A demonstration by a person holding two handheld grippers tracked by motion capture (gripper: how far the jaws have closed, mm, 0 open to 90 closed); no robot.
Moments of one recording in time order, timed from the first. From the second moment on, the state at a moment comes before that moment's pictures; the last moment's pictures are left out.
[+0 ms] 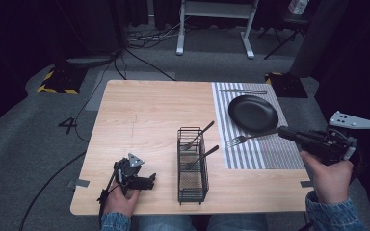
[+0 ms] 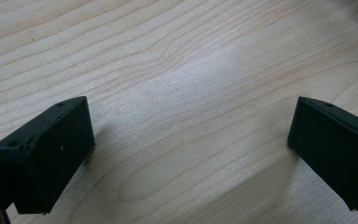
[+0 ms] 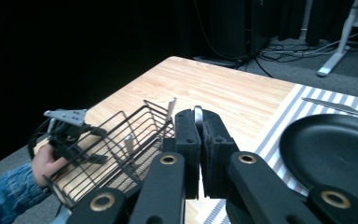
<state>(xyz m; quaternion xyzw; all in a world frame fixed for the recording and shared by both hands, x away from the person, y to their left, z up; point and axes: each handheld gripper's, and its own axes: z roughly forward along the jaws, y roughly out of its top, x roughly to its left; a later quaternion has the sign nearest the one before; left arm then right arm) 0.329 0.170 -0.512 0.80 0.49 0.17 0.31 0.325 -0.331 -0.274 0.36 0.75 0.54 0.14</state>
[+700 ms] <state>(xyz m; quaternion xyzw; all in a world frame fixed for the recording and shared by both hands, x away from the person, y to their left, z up) 0.329 0.170 -0.512 0.80 0.49 0.17 0.31 0.369 -0.343 -0.285 0.41 0.73 0.52 0.16</state>
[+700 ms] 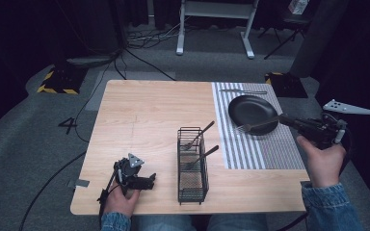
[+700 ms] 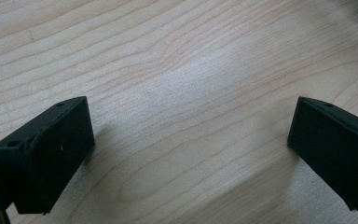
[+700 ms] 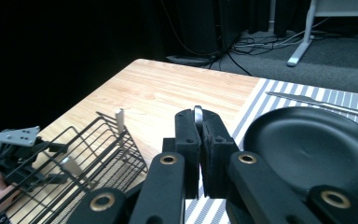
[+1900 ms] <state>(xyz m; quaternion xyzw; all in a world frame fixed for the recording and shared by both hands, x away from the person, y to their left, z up) 0.329 0.170 -0.512 0.80 0.49 0.17 0.31 0.428 -0.346 -0.354 0.50 0.72 0.46 0.12</state>
